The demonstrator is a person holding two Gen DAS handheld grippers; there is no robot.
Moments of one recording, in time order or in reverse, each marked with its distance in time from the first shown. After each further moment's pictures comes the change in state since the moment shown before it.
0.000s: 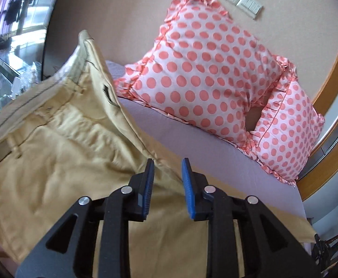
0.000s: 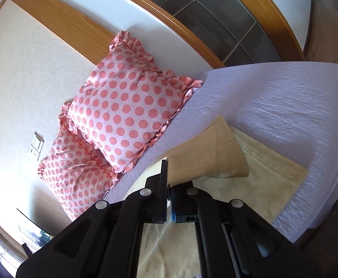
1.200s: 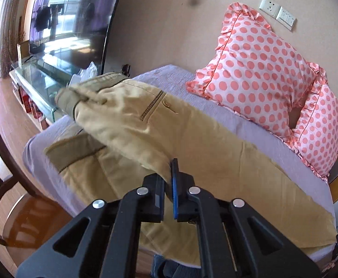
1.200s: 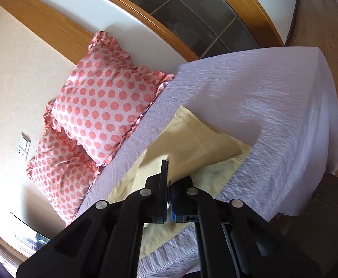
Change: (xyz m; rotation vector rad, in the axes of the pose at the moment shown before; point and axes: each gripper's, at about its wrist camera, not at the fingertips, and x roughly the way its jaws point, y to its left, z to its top) left arm -0.061 0.119 -0.029 -0.047 0.032 0.221; right arm -0.025 -0.041 -0.011 0.038 0.023 -0.107
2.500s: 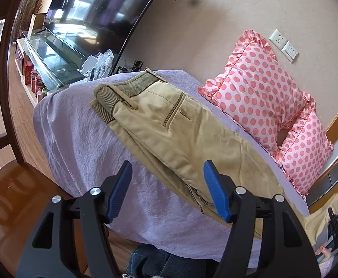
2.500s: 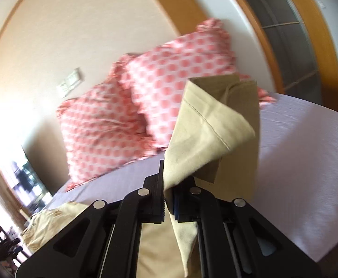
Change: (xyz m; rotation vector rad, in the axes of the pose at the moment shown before) left arm -0.036 0.065 -0.058 -0.166 -0.102 -0.122; right arm 0.037 0.226 -0.093 -0.586 0.040 0.365
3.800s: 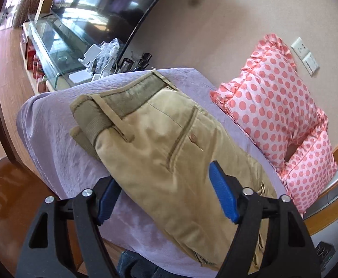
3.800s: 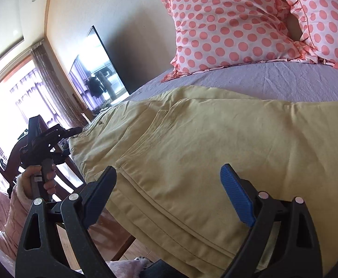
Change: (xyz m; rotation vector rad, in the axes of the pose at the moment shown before) left arm 0.063 0.017 0.052 -0.147 0.057 0.024; right arm 0.101 0.158 -0.134 -0.169 0.491 0.368
